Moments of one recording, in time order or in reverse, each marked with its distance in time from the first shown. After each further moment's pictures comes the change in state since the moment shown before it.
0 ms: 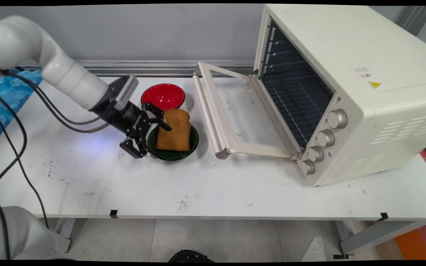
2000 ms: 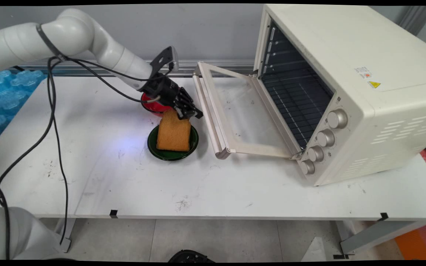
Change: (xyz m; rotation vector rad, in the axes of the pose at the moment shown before) arm 0.029 -0.096 0.064 0.146 0.033 -0.403
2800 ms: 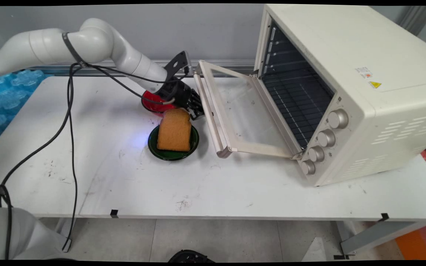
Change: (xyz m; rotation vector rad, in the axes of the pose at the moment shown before) arm 0.010 -0.011 0.037 0.025 0.017 -0.022
